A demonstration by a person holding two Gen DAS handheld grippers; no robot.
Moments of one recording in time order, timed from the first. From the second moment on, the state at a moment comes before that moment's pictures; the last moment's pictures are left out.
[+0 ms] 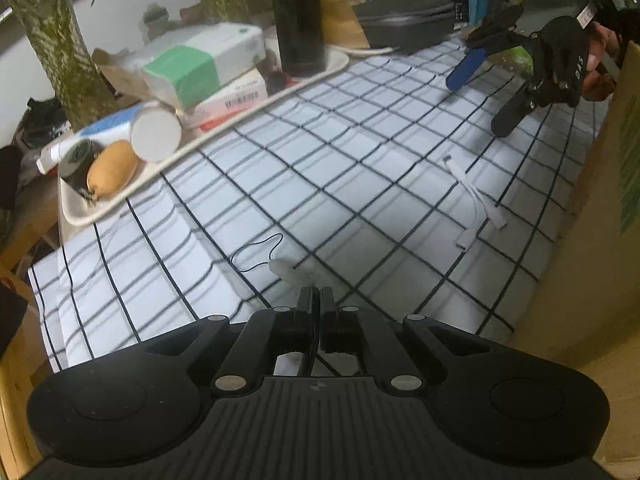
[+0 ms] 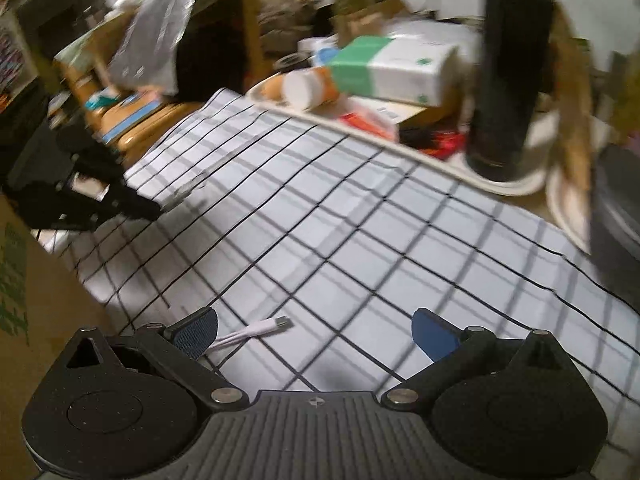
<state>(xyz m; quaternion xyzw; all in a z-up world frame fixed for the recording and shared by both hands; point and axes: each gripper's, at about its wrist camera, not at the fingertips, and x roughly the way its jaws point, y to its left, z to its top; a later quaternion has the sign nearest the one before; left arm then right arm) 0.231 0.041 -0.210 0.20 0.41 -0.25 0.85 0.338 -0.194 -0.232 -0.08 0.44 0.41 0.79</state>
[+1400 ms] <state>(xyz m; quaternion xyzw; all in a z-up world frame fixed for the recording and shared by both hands) 0.233 0.051 -0.218 0.16 0.41 -0.22 0.87 0.336 -0.142 -0.259 -0.21 0.38 0.50 0.75</state>
